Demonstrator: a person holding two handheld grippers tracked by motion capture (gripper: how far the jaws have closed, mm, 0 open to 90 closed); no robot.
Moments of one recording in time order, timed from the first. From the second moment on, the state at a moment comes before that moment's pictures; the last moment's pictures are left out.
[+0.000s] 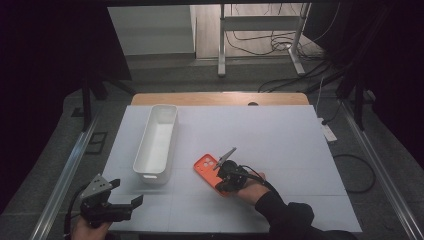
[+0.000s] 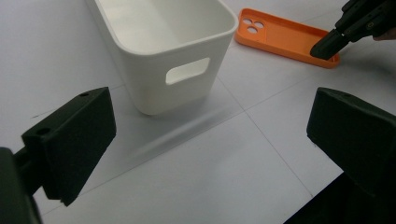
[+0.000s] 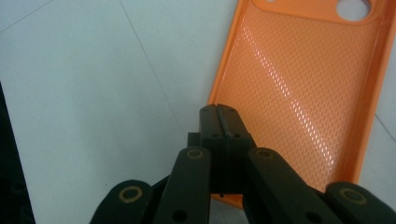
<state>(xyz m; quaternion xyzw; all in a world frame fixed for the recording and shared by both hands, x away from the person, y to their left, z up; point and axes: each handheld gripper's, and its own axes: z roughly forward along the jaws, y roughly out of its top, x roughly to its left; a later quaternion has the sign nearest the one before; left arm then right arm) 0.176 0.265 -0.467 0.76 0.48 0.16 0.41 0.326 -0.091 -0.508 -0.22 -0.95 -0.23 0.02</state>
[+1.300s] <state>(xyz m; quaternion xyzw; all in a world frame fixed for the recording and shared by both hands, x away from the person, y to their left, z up) 0.176 0.264 -0.467 0.76 0.48 0.16 0.41 0.354 -0.123 -0.472 -0.29 -0.91 -0.30 -0.08</state>
